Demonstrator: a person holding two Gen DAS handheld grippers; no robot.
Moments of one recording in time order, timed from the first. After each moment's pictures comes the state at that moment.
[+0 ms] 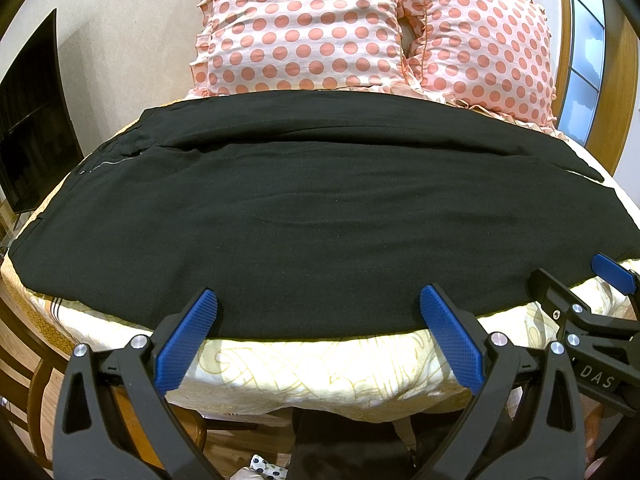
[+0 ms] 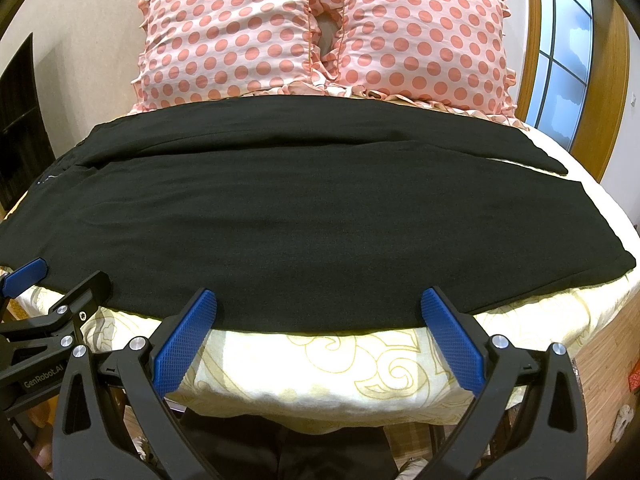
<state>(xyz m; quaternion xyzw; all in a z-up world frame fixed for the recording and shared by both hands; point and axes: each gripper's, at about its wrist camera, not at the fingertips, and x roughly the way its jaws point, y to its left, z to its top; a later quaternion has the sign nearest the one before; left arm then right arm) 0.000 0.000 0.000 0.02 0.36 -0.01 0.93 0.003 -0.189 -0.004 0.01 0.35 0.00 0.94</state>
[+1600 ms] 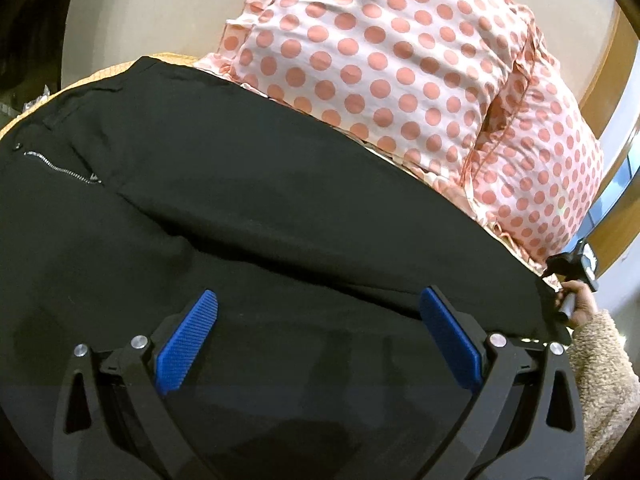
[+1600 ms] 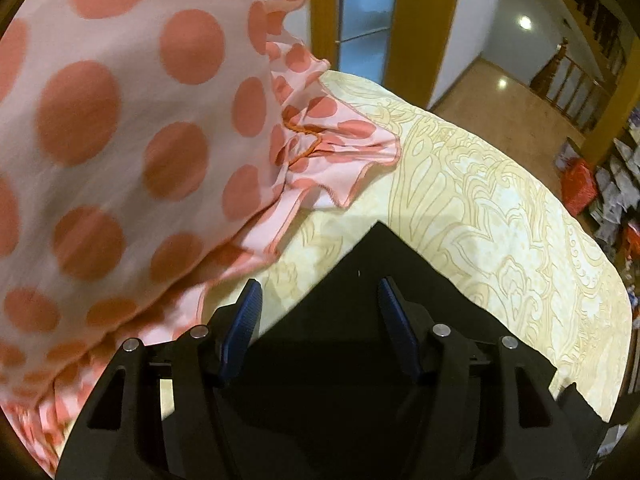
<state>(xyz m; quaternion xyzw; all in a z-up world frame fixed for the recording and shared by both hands) 0.152 0.096 0.021 -0.21 0.37 -0.03 0.91 0.386 -0.530 0.001 0.21 0.45 -0.38 0.78</state>
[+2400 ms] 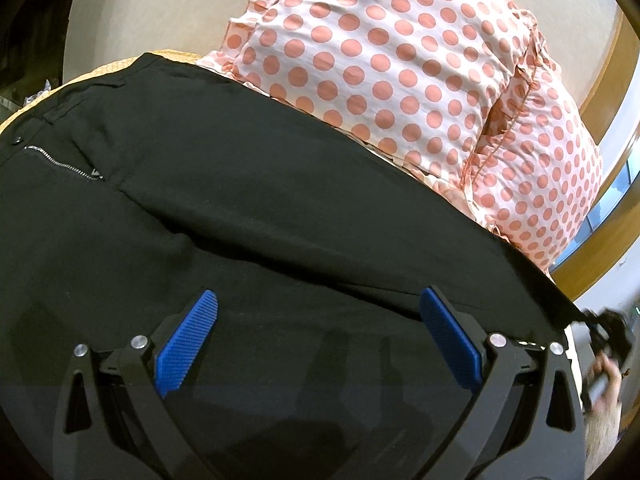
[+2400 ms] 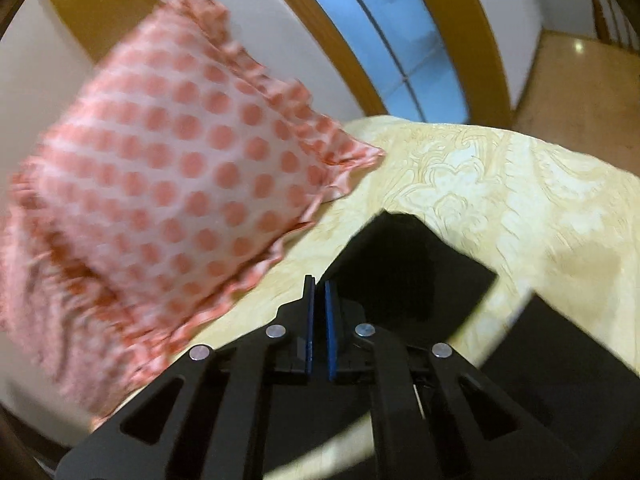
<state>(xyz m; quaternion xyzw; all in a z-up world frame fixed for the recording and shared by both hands) 0.152 0.097 0.020 -0.22 0.37 -0.03 0.90 0.178 -0.525 0.046 0.38 0.24 -0.14 0.88</state>
